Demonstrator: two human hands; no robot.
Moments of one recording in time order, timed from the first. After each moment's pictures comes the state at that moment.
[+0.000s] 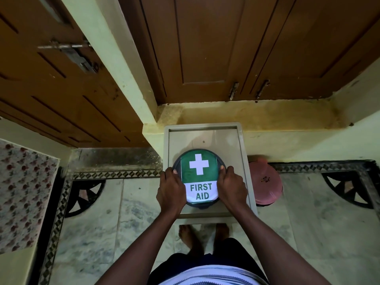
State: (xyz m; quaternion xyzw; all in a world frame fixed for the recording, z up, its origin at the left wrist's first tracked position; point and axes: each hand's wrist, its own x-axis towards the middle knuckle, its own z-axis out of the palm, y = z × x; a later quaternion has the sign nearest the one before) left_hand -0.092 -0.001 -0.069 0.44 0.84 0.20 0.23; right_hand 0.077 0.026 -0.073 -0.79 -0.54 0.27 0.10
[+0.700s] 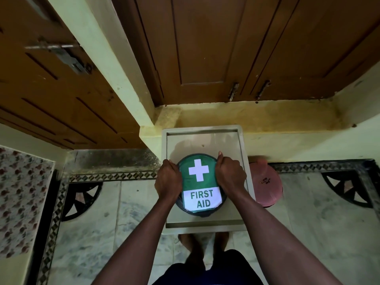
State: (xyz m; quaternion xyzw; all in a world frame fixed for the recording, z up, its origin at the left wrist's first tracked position) left_hand -0.104 0.060 -0.078 0.44 0.85 0.19 0.23; right_hand 0.070 0.091 -0.076 -0.79 -0.57 0.22 0.10
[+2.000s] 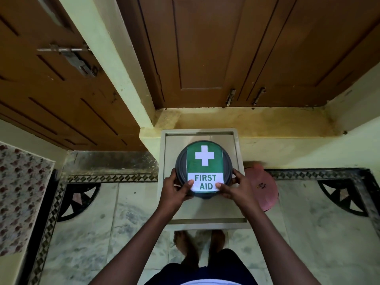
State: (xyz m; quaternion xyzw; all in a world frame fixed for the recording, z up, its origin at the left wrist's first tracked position) left_hand -0.092 0.001 -0.057 0.32 0.63 0.41 0.58; right_hand 0.131 0.029 -0.061 -0.64 -0.38 0.58 0.32
